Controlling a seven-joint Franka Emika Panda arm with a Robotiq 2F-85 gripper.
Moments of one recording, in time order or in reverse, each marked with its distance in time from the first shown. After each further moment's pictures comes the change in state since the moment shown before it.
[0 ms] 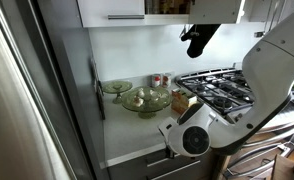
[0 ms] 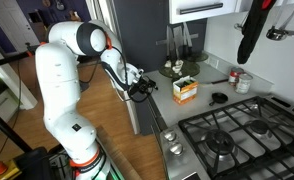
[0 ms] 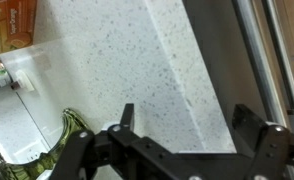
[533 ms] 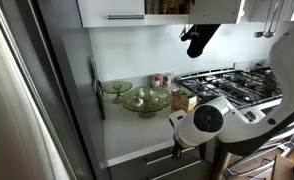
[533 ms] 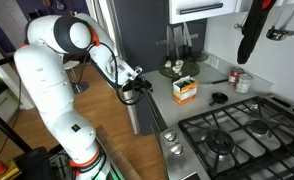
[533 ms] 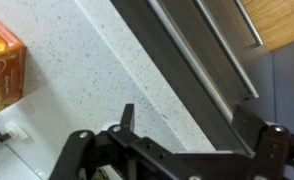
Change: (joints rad) arm -0.026 -0.178 0.005 -0.149 0.345 0.133 -0.086
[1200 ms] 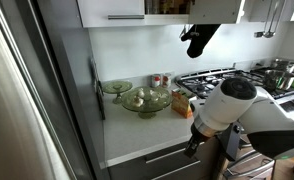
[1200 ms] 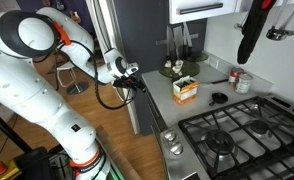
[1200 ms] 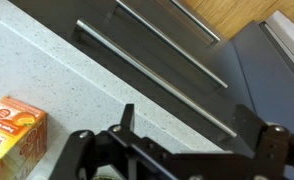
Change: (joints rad) arm 0.002 -0.309 0.005 -0.219 0.530 0.052 -0.192
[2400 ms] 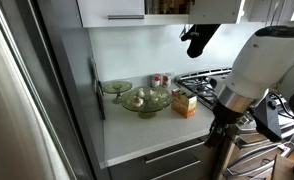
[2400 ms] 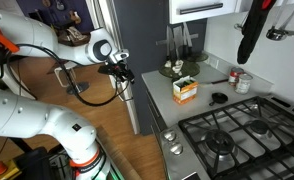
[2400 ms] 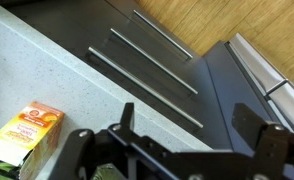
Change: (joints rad) arm 0.032 -0.368 0.056 0.000 0.479 -0.377 -0.370
